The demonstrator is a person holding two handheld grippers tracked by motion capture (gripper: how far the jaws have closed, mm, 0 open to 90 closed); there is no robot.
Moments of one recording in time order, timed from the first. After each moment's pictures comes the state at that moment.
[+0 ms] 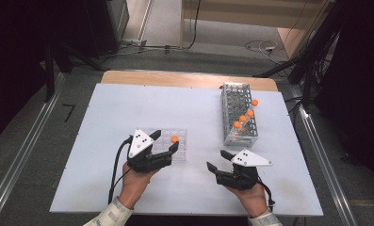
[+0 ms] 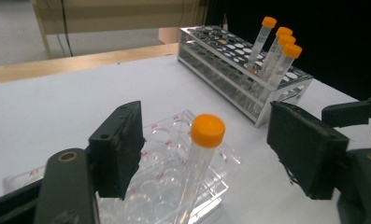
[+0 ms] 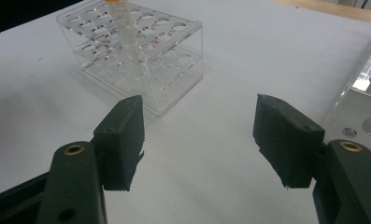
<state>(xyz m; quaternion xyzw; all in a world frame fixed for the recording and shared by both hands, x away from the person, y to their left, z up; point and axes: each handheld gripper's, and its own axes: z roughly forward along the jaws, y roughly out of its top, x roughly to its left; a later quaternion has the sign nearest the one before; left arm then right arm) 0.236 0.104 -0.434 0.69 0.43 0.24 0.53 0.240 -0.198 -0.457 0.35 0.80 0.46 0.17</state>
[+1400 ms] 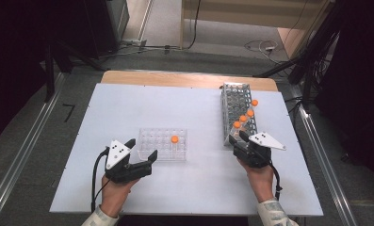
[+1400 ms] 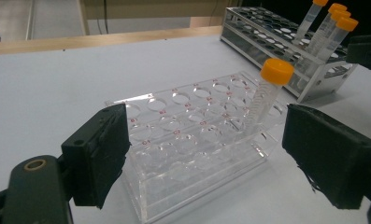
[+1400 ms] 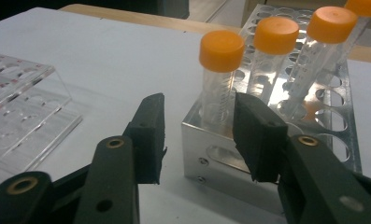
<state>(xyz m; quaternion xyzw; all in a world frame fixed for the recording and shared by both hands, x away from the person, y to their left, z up) 0.212 0.147 -0.451 0.67 0.48 0.27 0.50 0.295 -0.233 -0.456 0.44 0.72 0.45 0.27</state>
